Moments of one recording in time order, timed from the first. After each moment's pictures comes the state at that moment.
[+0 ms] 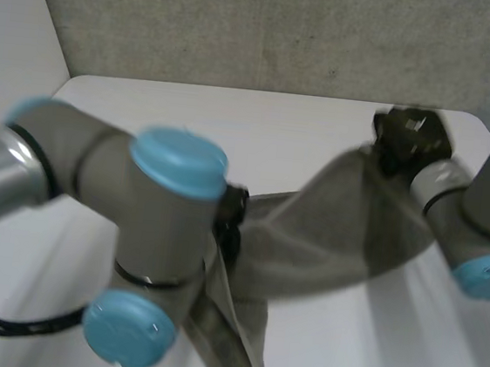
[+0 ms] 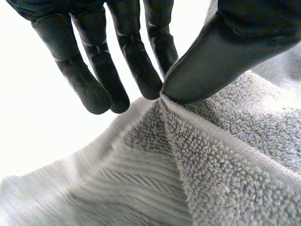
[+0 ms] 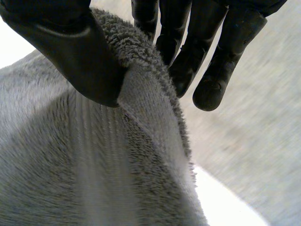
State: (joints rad) left arm 3.90 -2.19 -1.14 2.89 -1.89 3.00; right arm 1.89 -1.14 1.37 -0.19 1.47 2.82; left_hand 1.39 1.49 1.54 1.51 1.47; right_hand 1.19 1.32 1.32 1.33 1.11
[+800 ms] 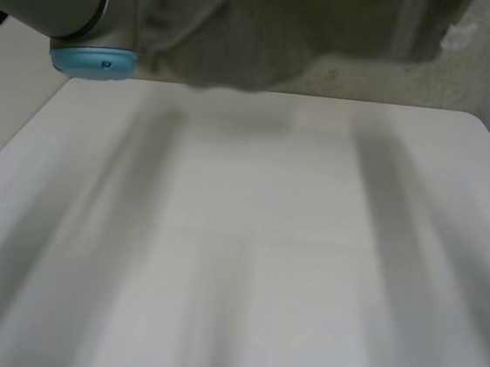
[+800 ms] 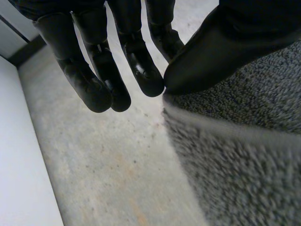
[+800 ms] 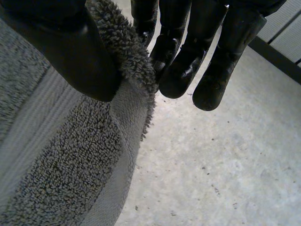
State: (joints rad) left arm 4.20 -2.19 -0.55 3.59 -1.75 3.64; right arm 1.87 -1.18 0.90 -0.57 1.52 2.83; left_hand 1.42 1.51 1.54 1.51 1.52; right_hand 1.20 1.33 1.33 1.33 1.11
